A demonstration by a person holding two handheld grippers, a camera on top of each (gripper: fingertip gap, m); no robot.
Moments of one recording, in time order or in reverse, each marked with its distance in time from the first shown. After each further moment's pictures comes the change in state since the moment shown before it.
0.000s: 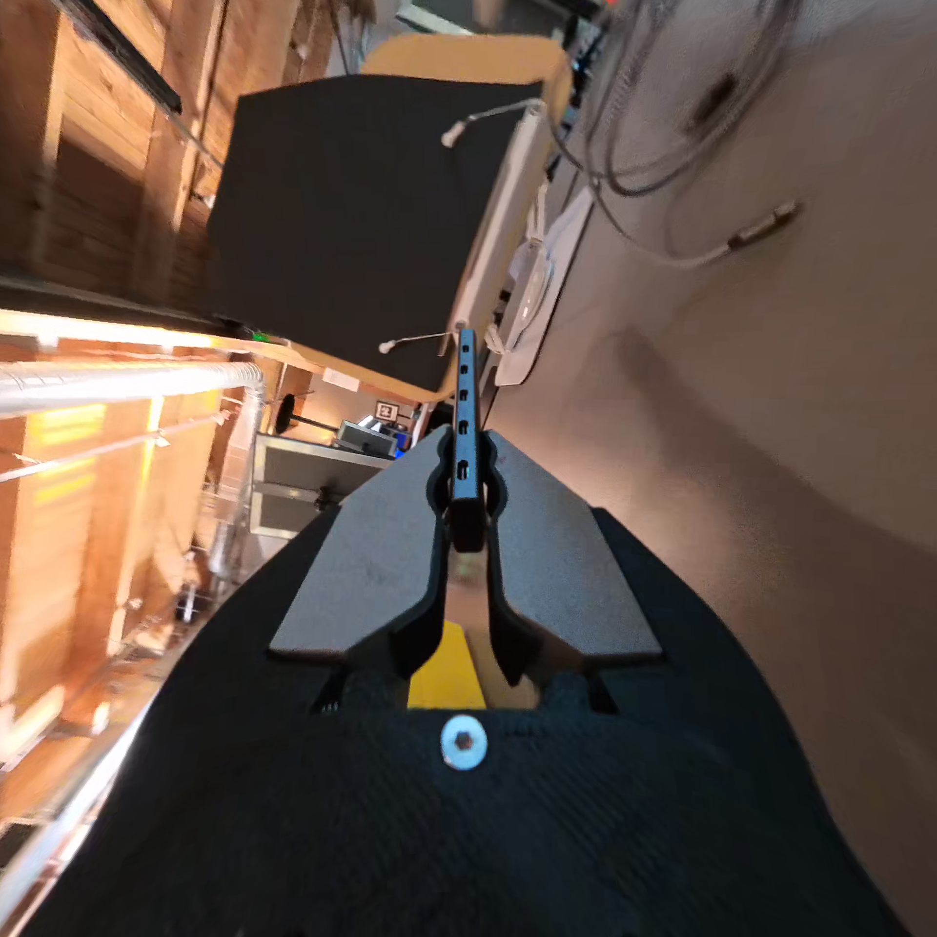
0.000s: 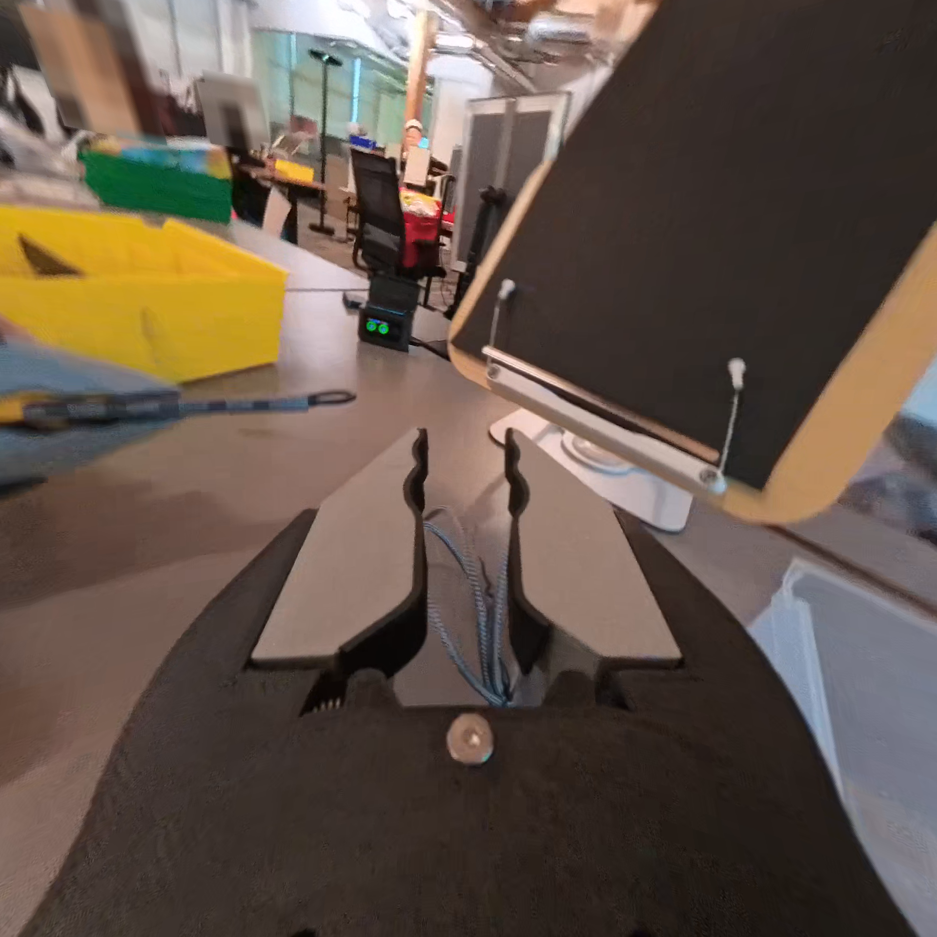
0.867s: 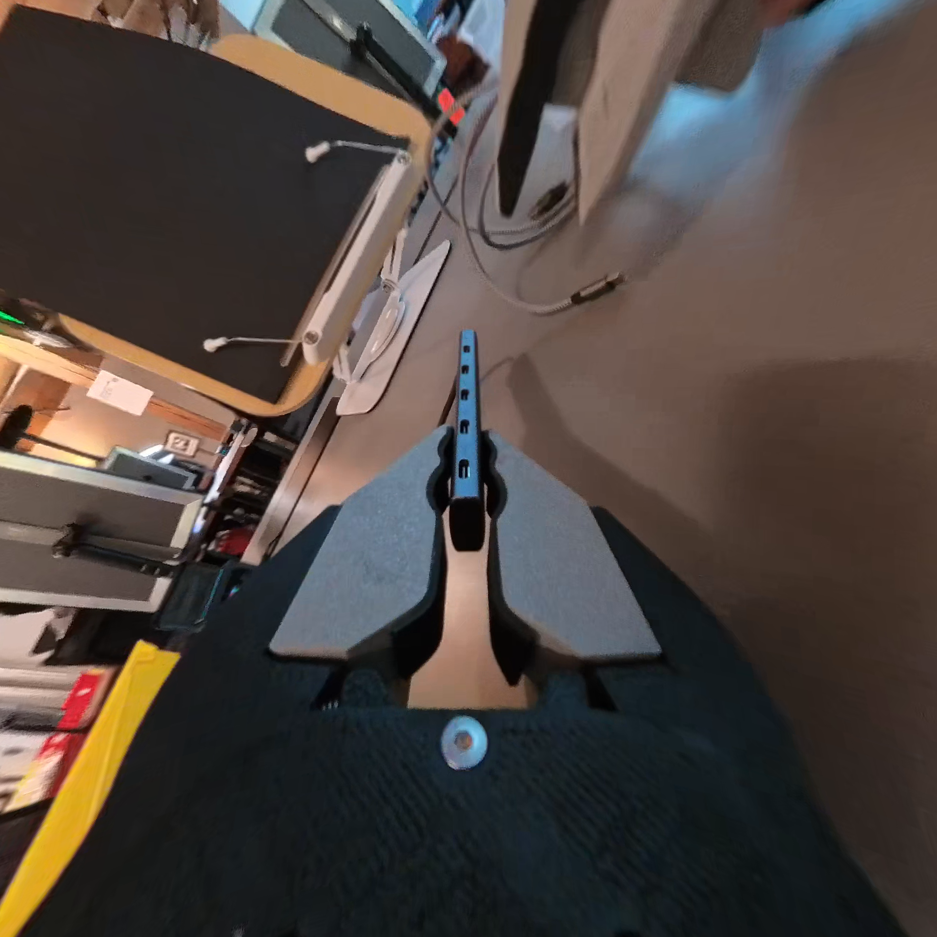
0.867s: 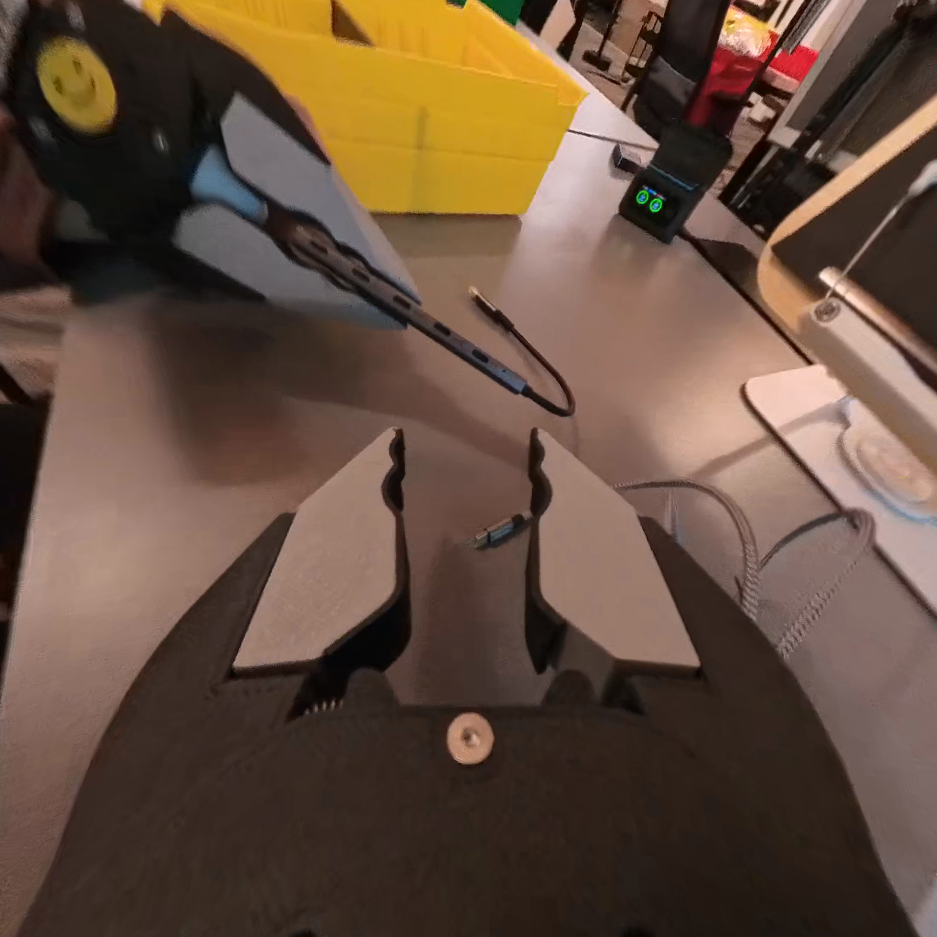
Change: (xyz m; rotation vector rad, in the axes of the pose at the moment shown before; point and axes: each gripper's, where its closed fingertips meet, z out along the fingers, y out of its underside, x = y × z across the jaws) left arm 0.046 -0.002 -0.004 0.133 0.334 -0.294; right arm -0.105 0.056 -0.003 -0.237 -0.517 -0.111
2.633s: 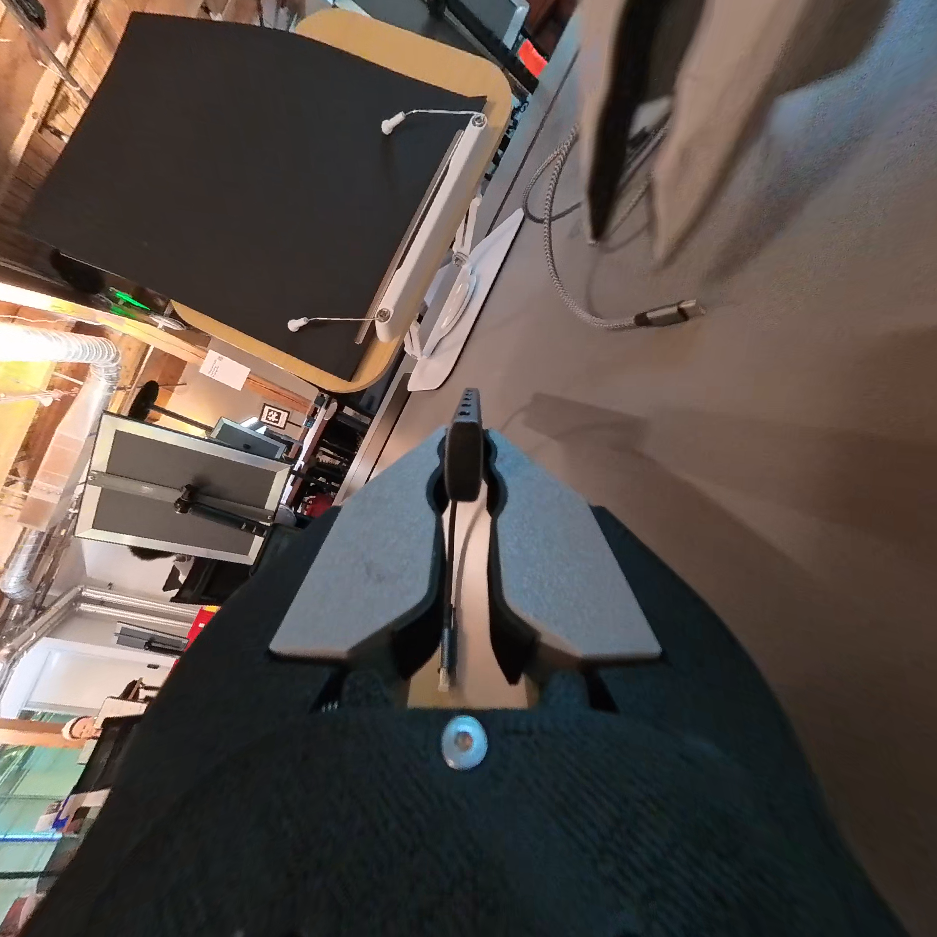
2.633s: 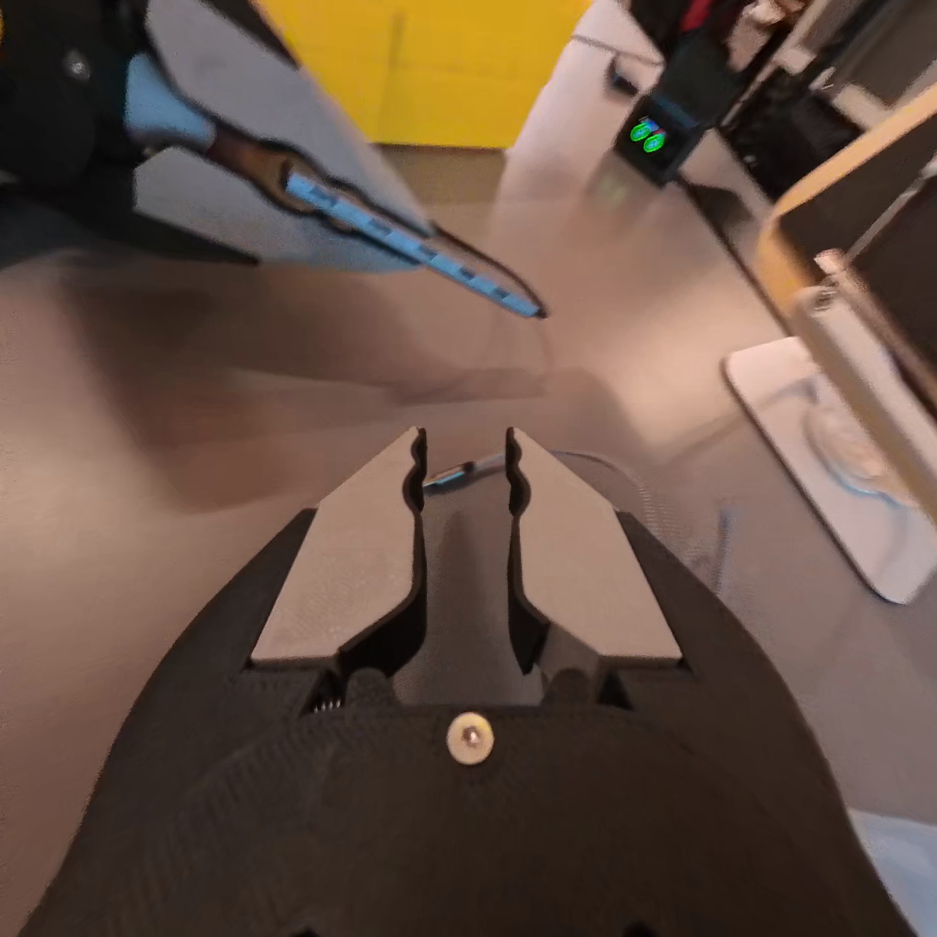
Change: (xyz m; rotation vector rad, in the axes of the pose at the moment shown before) left arm -0.026 0.008 -0.001 -0.062 -0.162 0.071; right arm -0.001 0.003 0.016 -0.169 0.059 -0.063
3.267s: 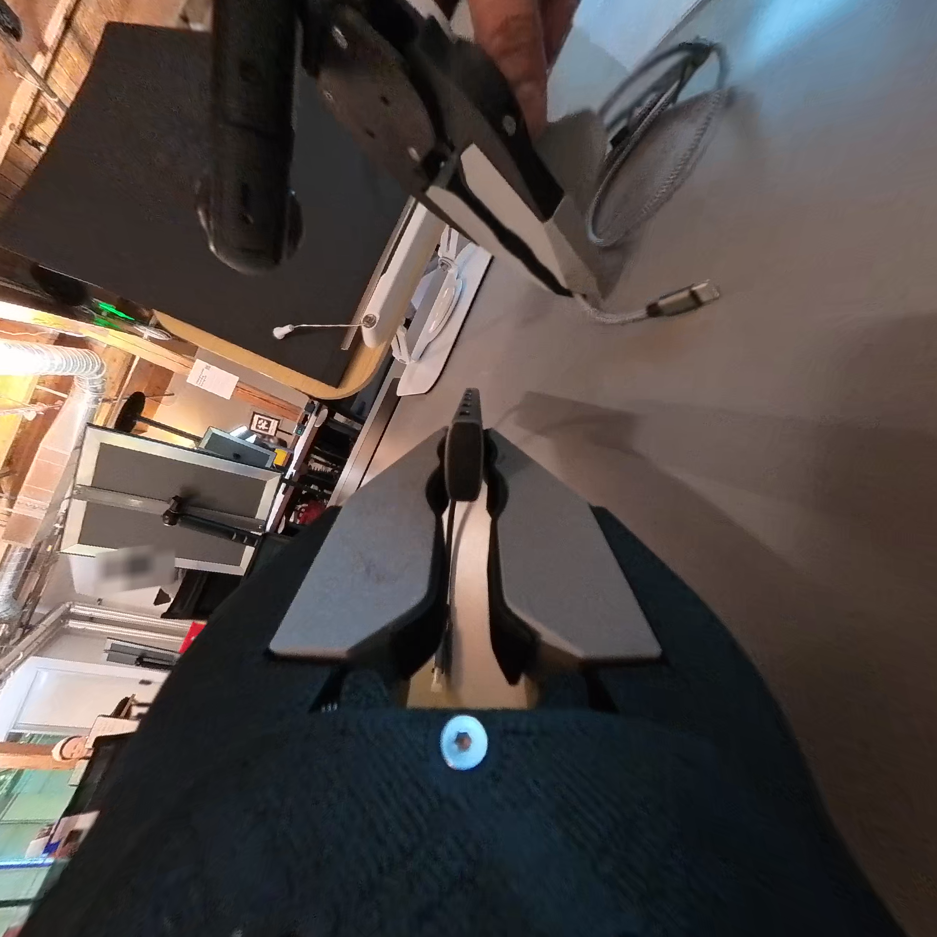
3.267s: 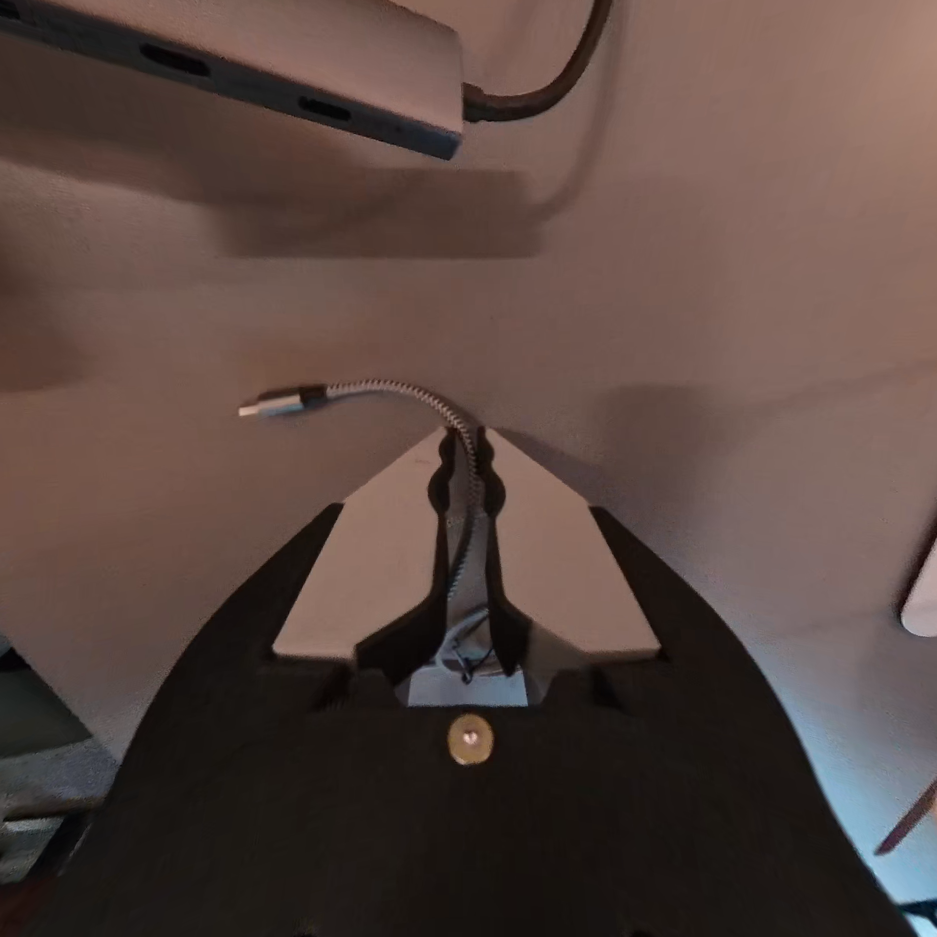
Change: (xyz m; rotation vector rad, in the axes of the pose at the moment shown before) left arm 0.005 -0.001 0.000 0.008 0.030 0.013; right arm 0.046 0.062 0.039 -0.826 -0.379 -0.098
